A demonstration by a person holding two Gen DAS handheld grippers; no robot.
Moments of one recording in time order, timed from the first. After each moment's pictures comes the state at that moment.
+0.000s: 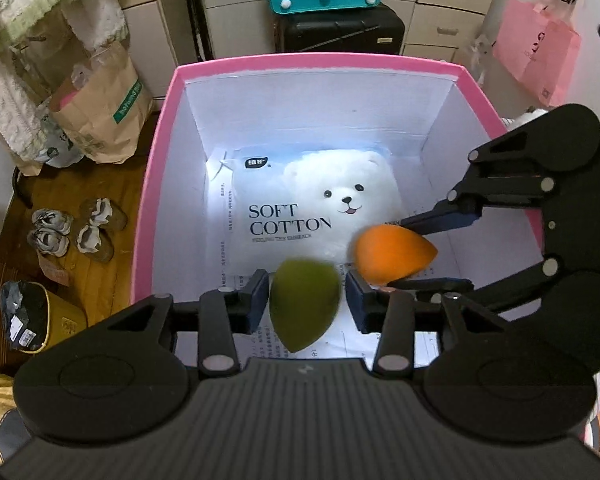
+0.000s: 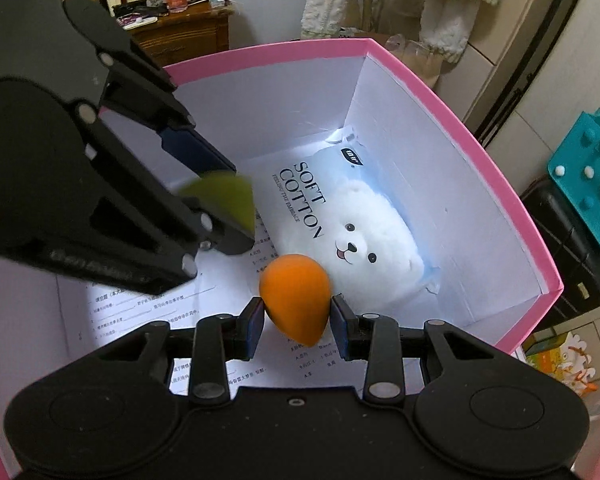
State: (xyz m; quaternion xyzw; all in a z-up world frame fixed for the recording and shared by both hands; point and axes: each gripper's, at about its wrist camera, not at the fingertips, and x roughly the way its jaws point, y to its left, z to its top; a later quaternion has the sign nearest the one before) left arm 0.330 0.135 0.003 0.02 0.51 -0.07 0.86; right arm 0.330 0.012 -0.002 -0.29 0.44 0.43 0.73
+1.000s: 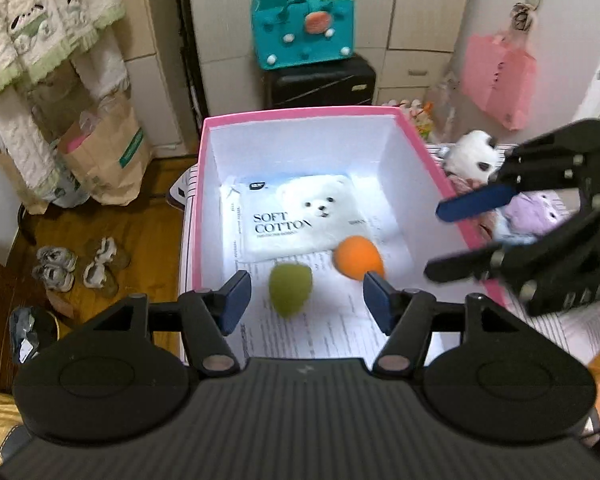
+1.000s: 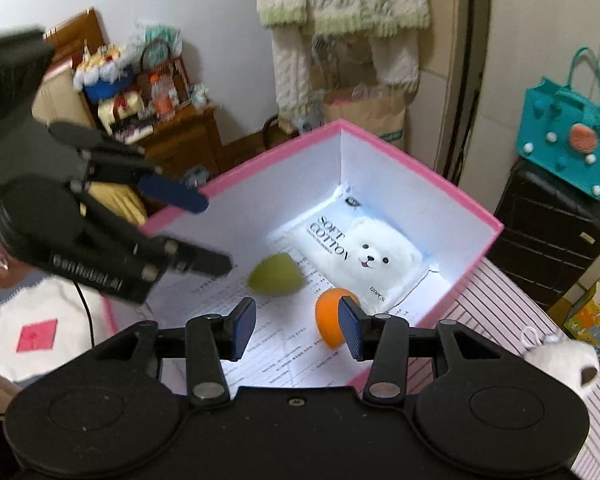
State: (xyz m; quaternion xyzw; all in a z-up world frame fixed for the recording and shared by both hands) left arm 0.239 0.150 0.067 0.02 0.43 -0.10 0.89; right arm 0.267 -0.051 0.072 -0.11 0.40 0.42 0.81
